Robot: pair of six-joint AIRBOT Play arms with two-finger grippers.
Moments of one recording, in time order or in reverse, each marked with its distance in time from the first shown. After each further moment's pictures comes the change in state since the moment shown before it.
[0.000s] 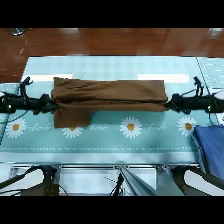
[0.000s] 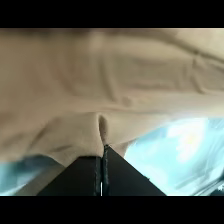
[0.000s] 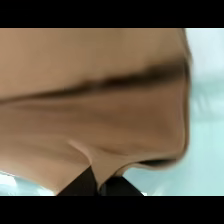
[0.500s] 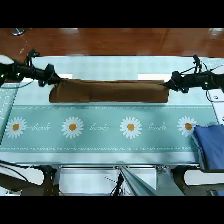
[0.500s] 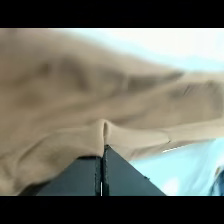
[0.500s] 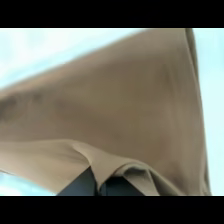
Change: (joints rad) left arm -0.124 -0.481 0.673 -0.003 -0.022 -0.222; right arm 0.034 -0.336 0.409 0.058 -0.008 0.030
